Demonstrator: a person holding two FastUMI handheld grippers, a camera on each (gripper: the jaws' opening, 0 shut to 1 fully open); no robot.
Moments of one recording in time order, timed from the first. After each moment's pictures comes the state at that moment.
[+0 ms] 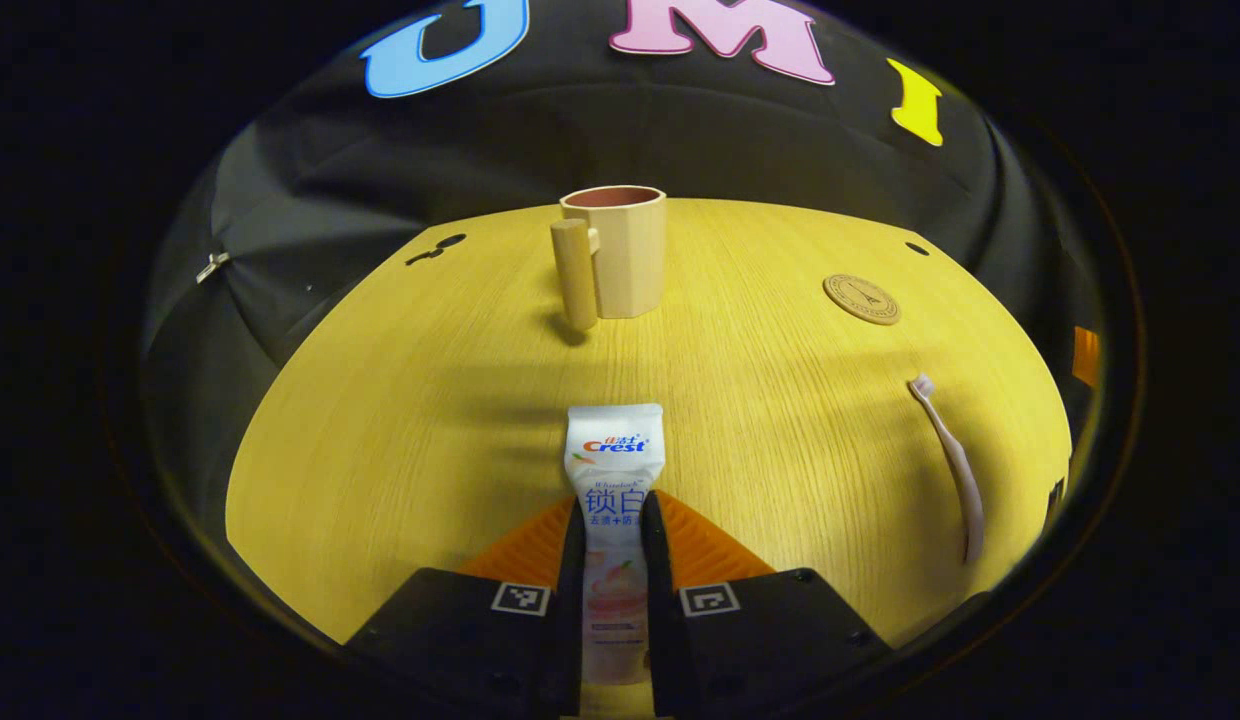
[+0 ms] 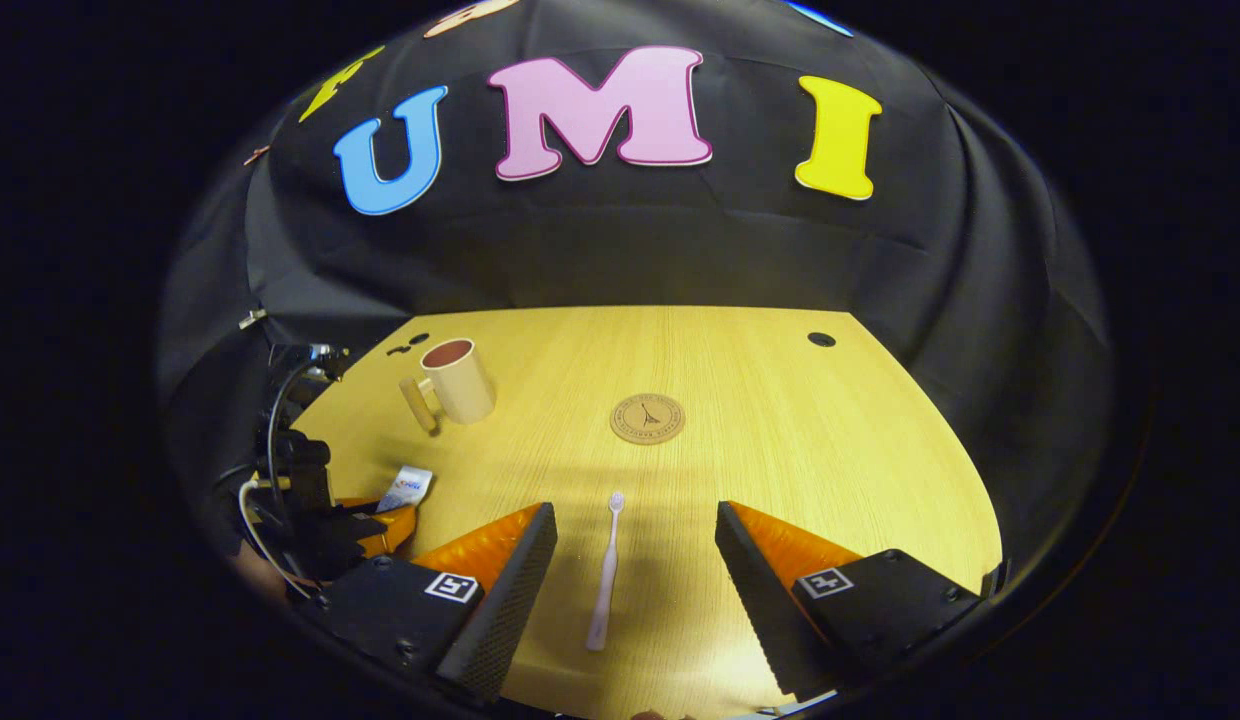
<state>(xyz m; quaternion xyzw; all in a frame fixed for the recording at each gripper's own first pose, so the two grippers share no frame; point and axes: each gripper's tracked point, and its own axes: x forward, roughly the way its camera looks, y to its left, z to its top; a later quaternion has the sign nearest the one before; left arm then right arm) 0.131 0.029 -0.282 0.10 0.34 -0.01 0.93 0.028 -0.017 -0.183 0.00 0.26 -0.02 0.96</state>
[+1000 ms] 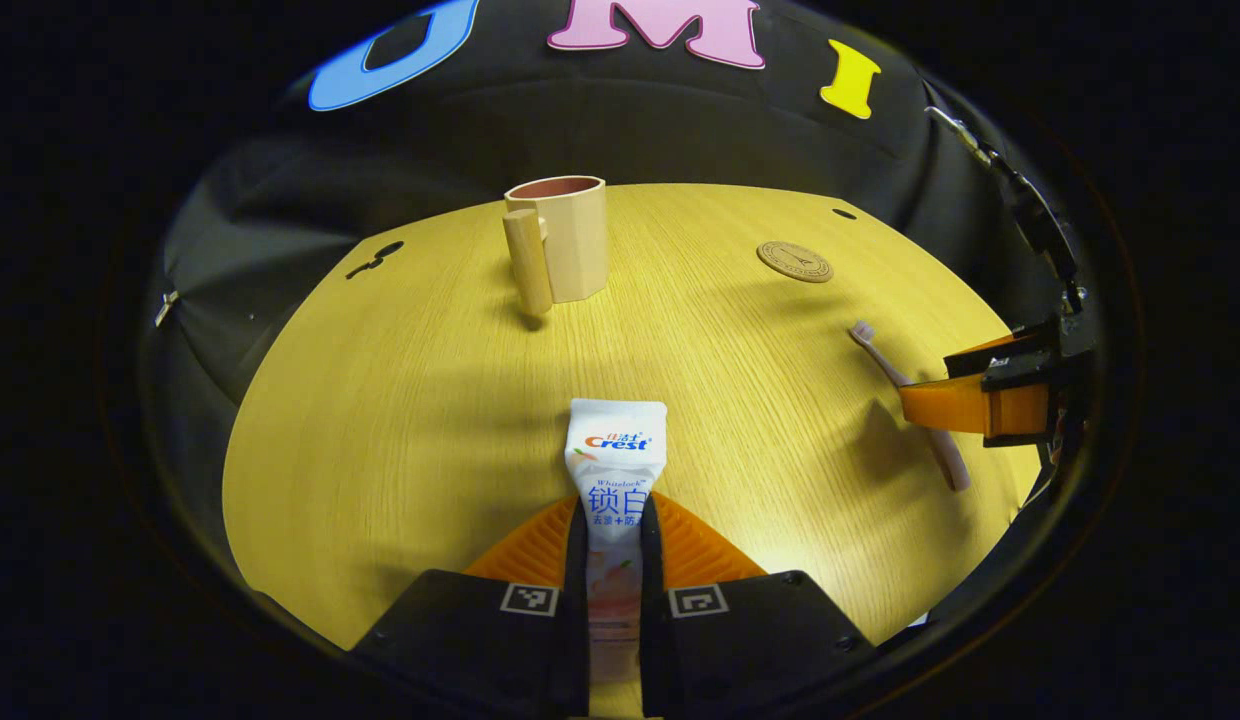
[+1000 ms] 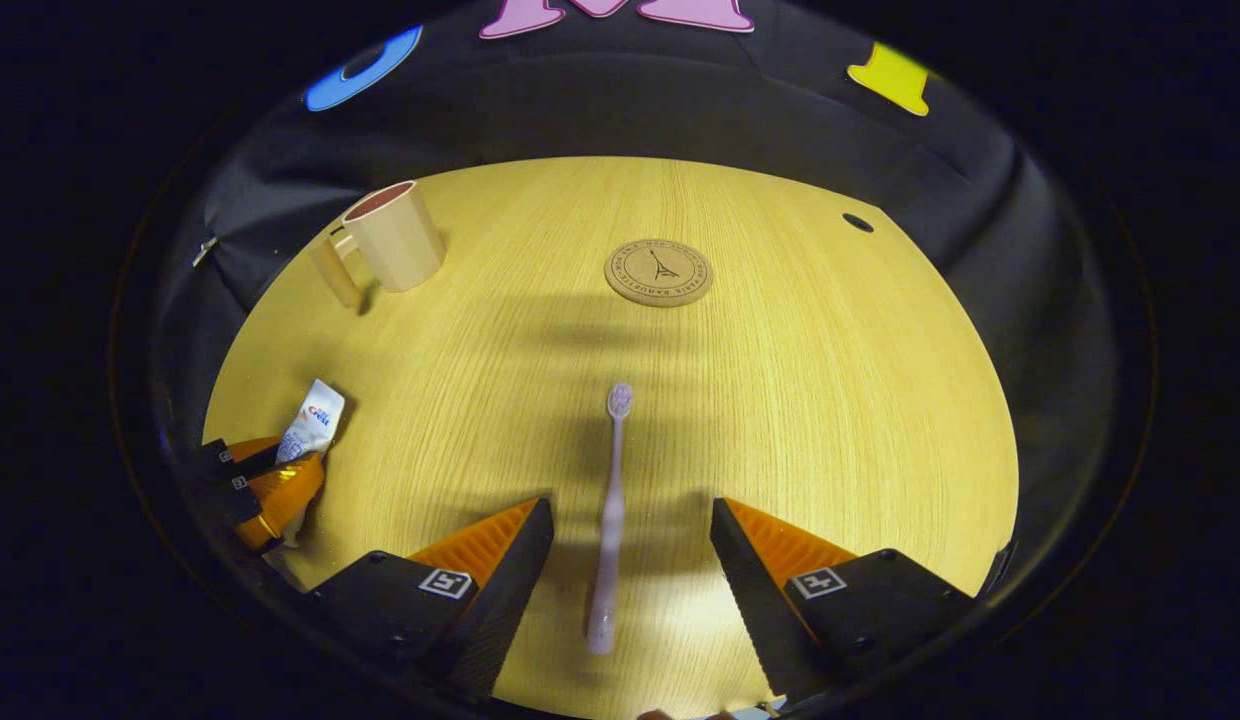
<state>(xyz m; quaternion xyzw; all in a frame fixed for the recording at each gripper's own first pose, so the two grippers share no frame) 0.110 0.032 -0.288 0.13 0.35 -0.11 0.92 0.047 -0.007 -0.302 -0.02 0.45 -0.05 0.89</state>
